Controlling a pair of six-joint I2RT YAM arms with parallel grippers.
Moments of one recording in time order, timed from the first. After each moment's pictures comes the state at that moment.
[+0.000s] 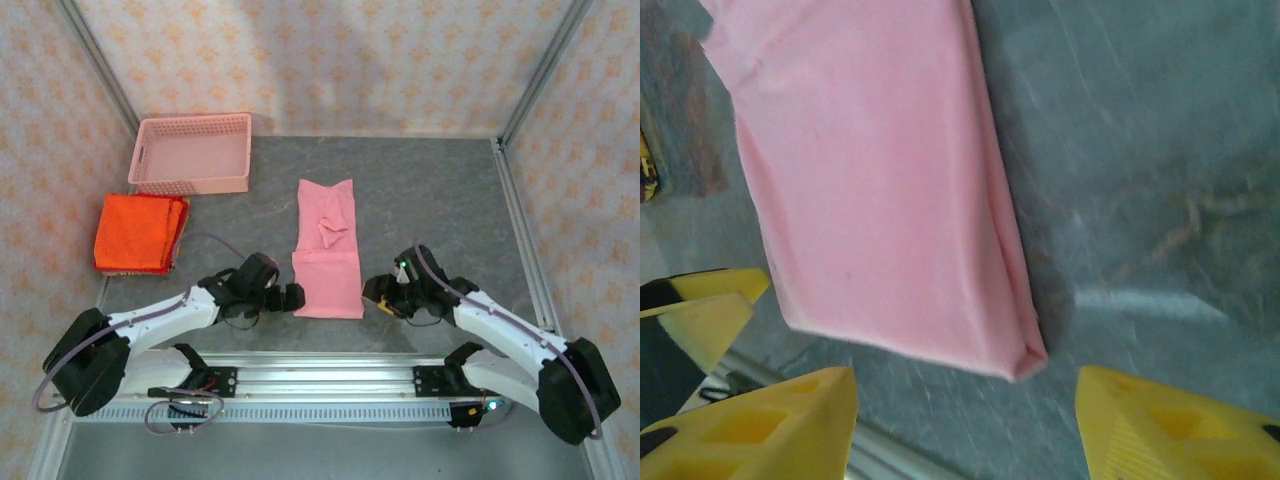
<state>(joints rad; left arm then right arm) -0.68 1.16 0.49 -0.37 0.13 -0.87 0.56 0.99 0.45 -0.41 -0.42 1.00</state>
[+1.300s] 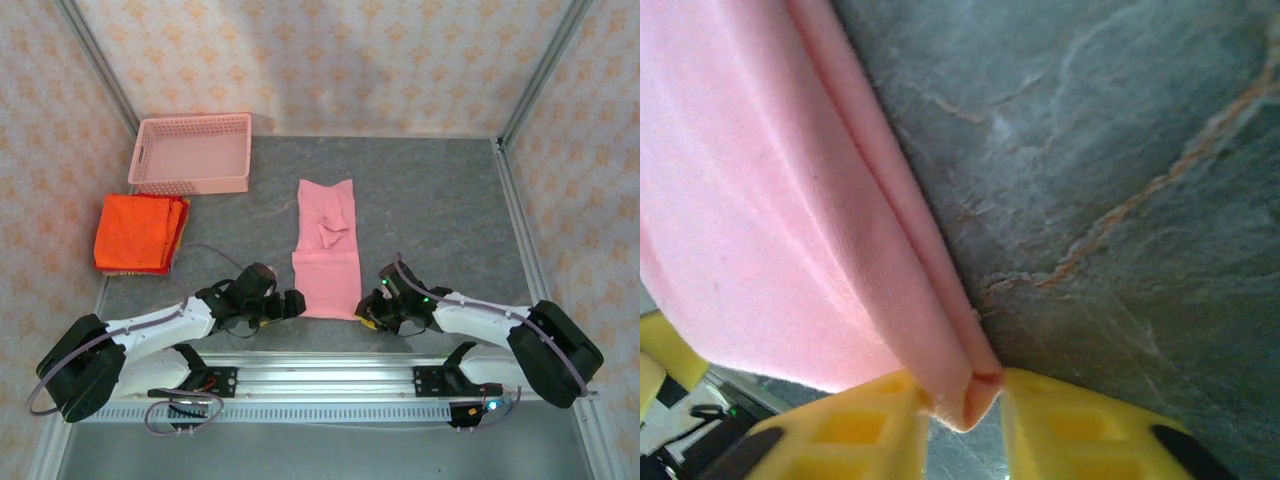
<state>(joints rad) -0.72 1.13 0.41 -0.25 0.17 -0.99 0.71 1.22 0.36 -0.14 -0.41 1.24</state>
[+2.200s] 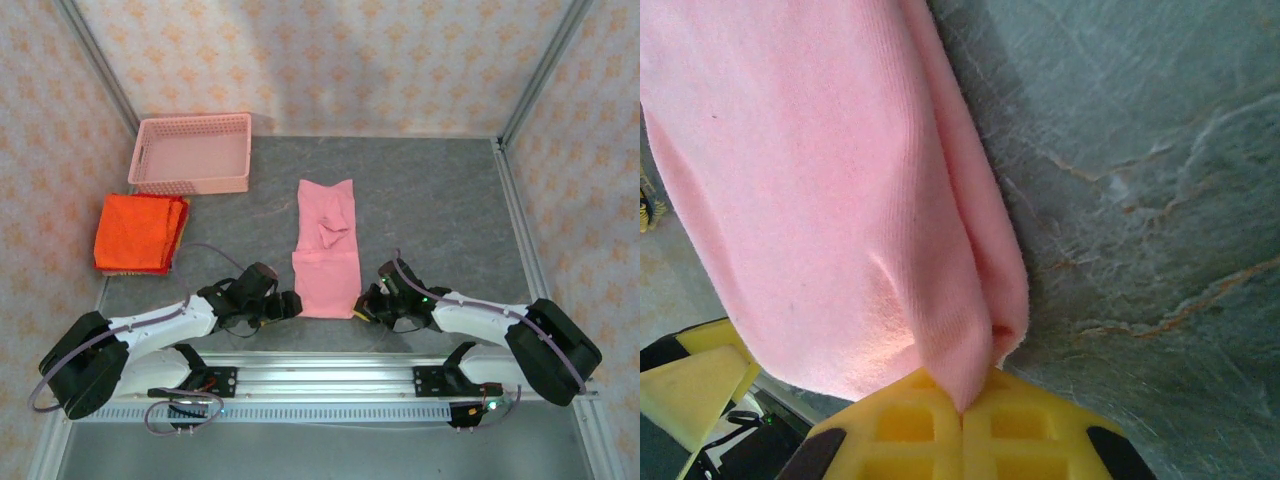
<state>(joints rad) -0.72 1.15 0.42 -0.28 0.16 -0.99 0.71 1.23 0.36 -0.04 -0.39 1.26</state>
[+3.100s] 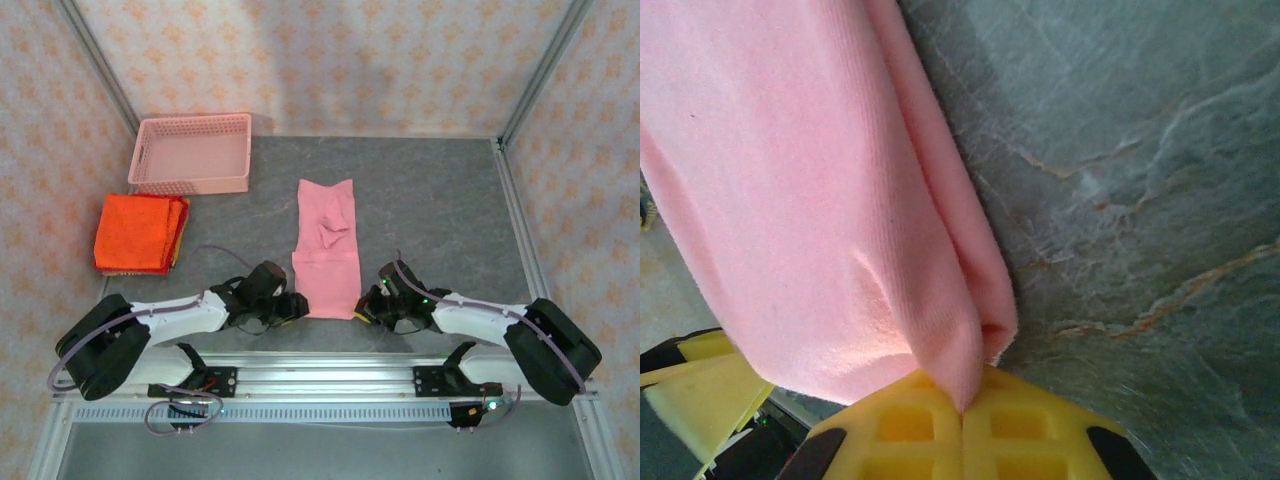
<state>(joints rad) -0.74 1.29 0.44 -0.11 0.28 -1.07 0.71 1.23 0.34 -0.02 -0.39 1.27</state>
